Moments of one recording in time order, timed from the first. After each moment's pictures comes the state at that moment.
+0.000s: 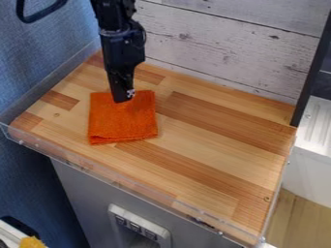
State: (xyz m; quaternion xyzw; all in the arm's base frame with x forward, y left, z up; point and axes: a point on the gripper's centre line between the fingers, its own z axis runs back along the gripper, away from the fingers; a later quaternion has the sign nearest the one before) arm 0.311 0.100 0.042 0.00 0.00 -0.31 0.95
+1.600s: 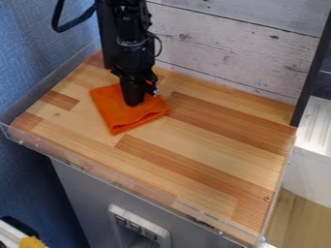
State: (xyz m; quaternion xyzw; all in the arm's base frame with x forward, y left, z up) arm 0.347 0.105 0.010 0.01 0.01 -0.11 0.99
